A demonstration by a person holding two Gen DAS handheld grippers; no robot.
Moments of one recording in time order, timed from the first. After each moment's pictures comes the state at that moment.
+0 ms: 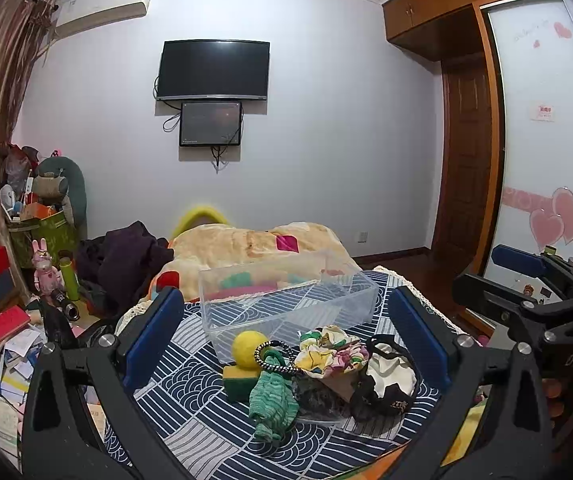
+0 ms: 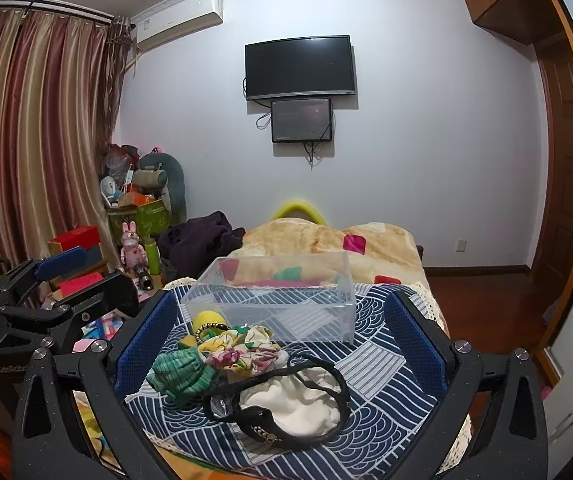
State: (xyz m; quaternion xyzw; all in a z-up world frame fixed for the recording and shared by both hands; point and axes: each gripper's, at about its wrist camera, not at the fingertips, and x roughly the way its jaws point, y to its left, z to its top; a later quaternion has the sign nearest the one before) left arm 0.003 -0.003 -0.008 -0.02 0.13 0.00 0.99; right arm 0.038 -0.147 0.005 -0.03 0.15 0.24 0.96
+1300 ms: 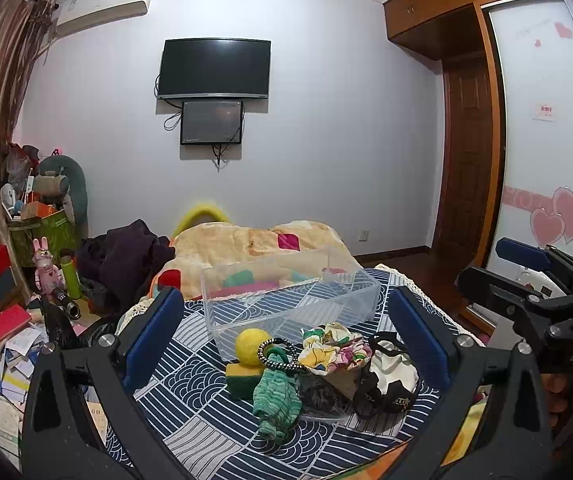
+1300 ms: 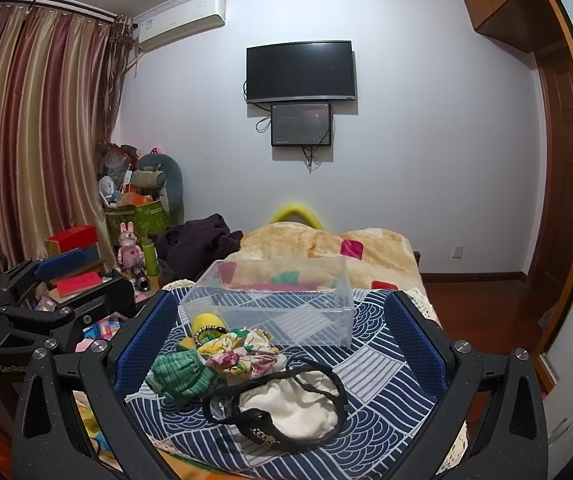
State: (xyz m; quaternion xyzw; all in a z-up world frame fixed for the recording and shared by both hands) left arm 0.004 0.001 -0.010 -0.02 0.13 0.00 0.99; right arm 0.034 -0.147 0.013 -0.03 0.15 0.24 0.96
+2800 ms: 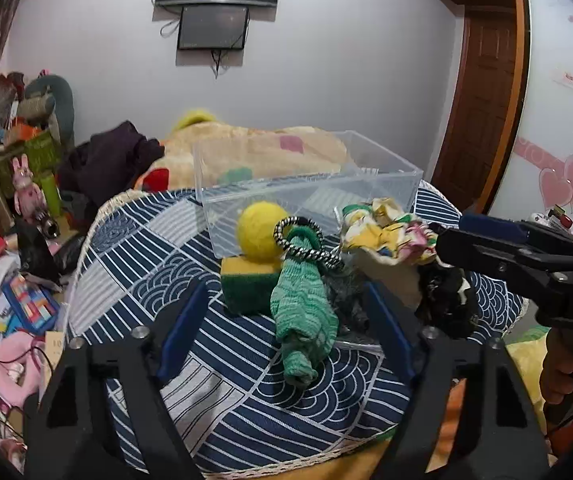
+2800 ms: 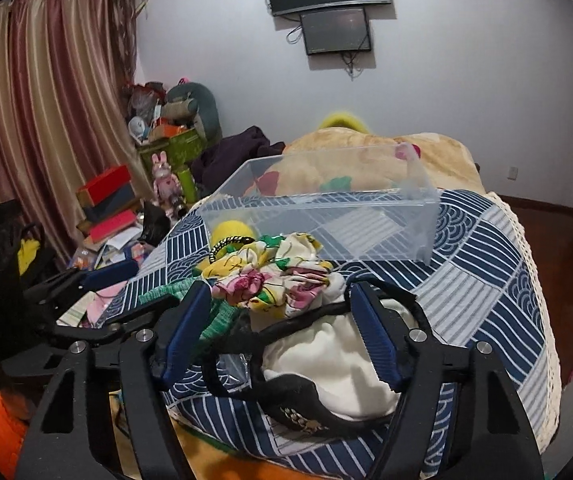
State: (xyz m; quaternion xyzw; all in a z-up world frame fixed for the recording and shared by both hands) left arm 0.055 0.033 -0.111 -0.06 0.28 -0.02 0.96; right arm 0.088 -0.111 -0.063 -0.03 0.30 0.32 0.90
